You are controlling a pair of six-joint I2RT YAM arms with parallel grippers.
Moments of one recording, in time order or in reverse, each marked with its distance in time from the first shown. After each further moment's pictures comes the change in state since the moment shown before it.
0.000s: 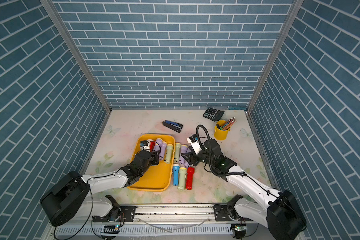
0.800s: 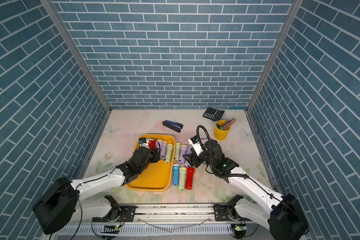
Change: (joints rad) left arm 0.000 -0.159 0.101 -0.236 0.002 -0.035; right arm 0.000 -0.042 0.000 -0.080 0.025 -0.006
